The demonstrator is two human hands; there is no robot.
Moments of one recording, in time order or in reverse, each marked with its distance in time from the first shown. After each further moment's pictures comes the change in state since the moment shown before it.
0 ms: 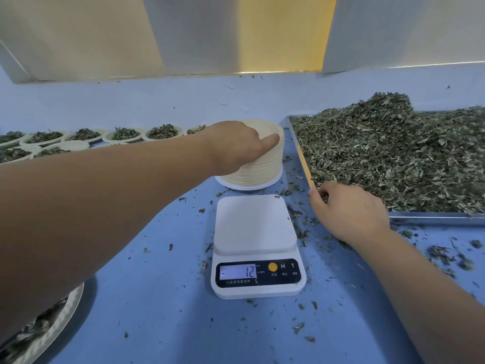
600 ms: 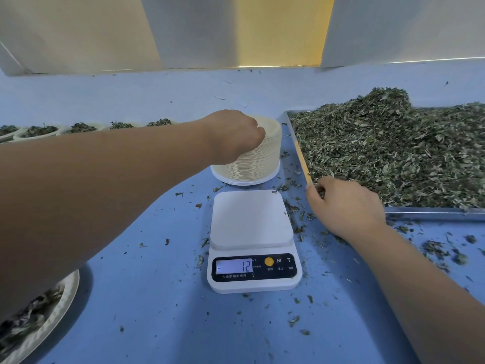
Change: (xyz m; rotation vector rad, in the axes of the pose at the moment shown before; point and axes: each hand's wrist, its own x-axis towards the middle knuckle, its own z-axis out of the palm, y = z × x) left_hand 0.010 -0.009 0.007 0.070 -0.009 0.002; right_hand 0.000 0.001 0.001 -0.013 0.017 -0.001
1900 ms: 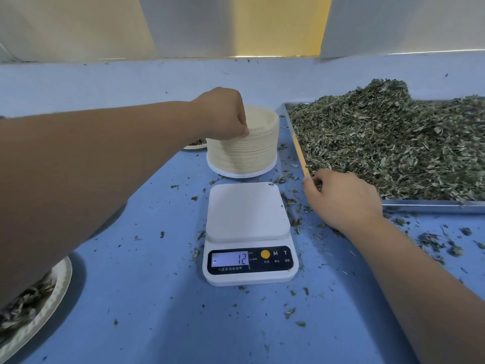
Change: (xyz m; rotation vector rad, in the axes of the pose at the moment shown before) left_hand 0.003 -0.014 -0.004 -0.832 -0.033 -0.414; right_hand -0.001 -0.001 0.001 -0.003 0.024 0.006
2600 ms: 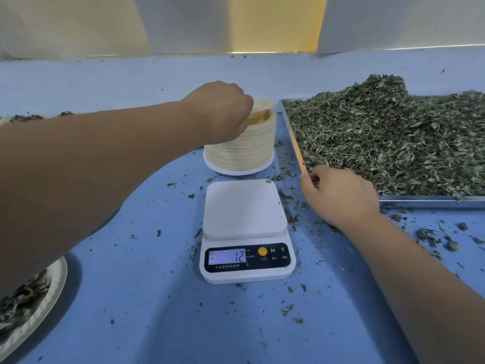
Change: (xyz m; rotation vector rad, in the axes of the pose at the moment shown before) left_hand -0.014 0.011 0.000 0.512 0.137 0.259; right_hand 0.000 0.001 0.002 0.014 0.005 -0.008
